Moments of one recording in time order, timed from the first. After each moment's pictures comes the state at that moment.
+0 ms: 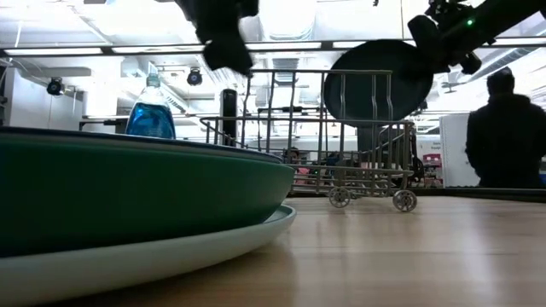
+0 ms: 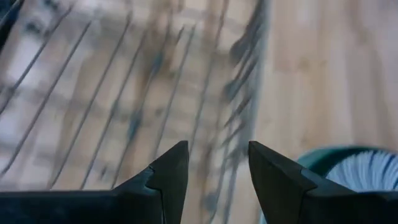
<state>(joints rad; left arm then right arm) 0.10 1.52 1.36 -0.75 0.04 -0.07 -0.17 0.66 0.56 -0.30 0.71 0.21</state>
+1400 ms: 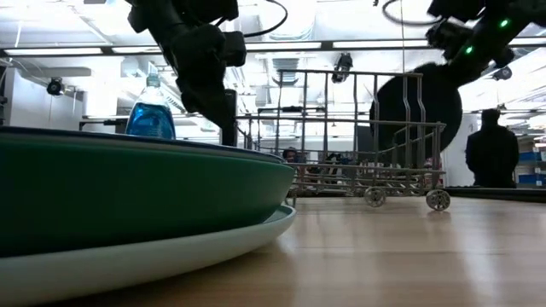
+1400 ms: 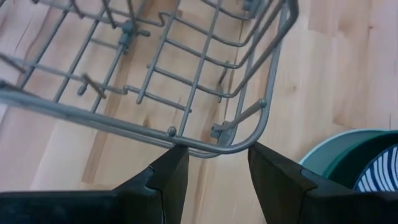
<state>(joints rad) 0.08 1.52 1.06 -0.50 0.01 -0.19 -0.17 0.85 0.63 -0.71 1.15 0.42</state>
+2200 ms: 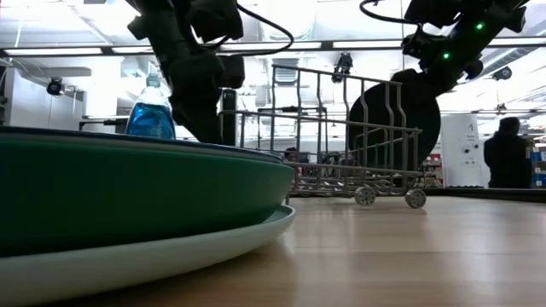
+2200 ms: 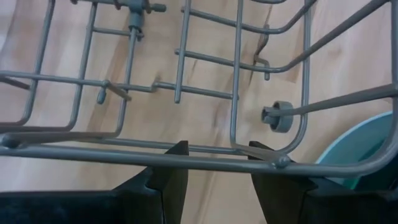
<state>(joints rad) 0.07 1.59 1.06 -0.58 -0.05 -0.25 -0.16 0.98 0.66 -0.57 0.98 0.37</state>
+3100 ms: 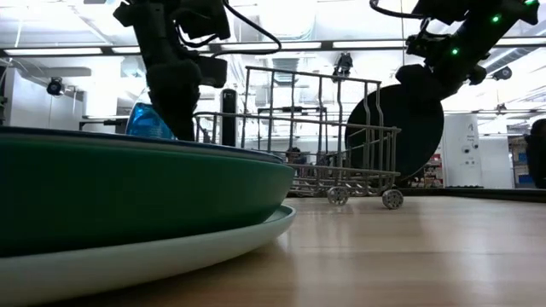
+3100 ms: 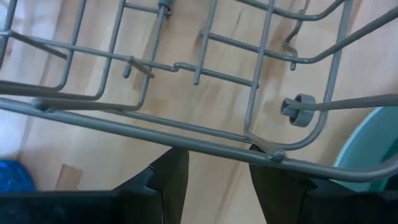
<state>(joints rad) 0.07 1.53 1.06 -0.77 -0.17 -0.26 -0.05 0.96 0.67 -0.67 0.85 0.53</state>
